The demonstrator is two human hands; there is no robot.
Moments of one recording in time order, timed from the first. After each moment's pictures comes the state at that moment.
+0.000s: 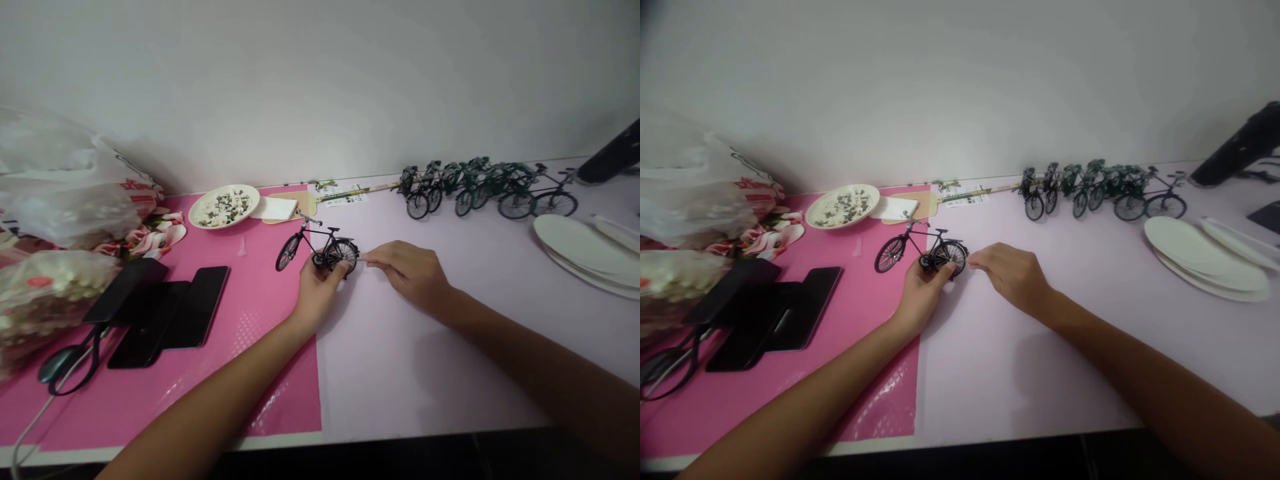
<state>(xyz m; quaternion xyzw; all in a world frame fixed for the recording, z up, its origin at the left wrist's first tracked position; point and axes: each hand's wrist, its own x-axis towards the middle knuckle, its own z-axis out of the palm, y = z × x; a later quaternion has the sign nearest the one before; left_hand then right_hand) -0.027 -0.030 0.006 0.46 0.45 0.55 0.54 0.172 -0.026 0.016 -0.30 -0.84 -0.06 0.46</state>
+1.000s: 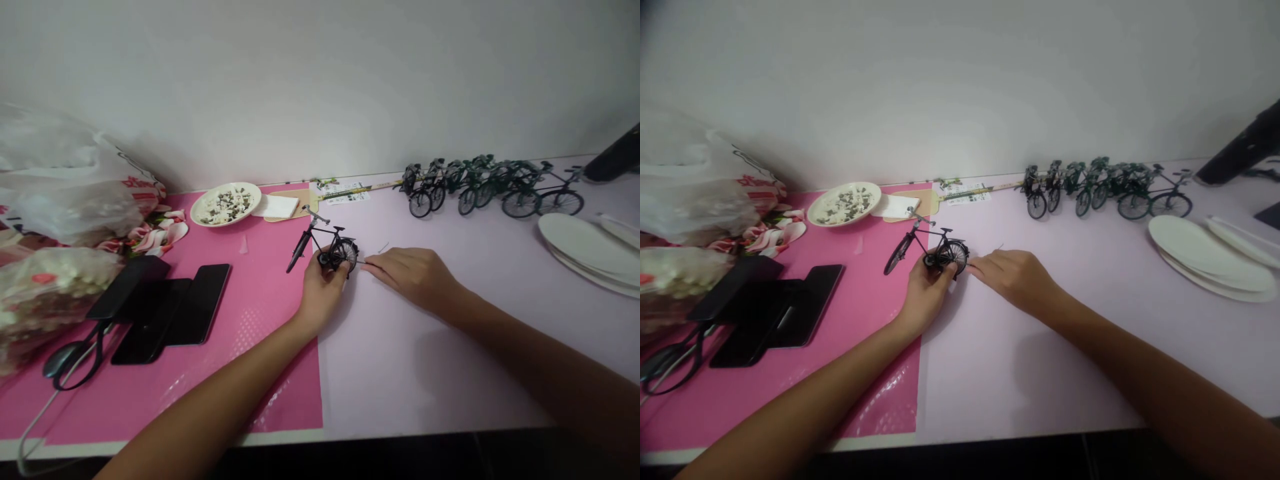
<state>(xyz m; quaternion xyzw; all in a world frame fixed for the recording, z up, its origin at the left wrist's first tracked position) -0.026 -0.029 -0.010 0.49 0.46 0.55 0.49 0.173 -0.032 0.028 -0.27 -0.88 -0.24 0.31</state>
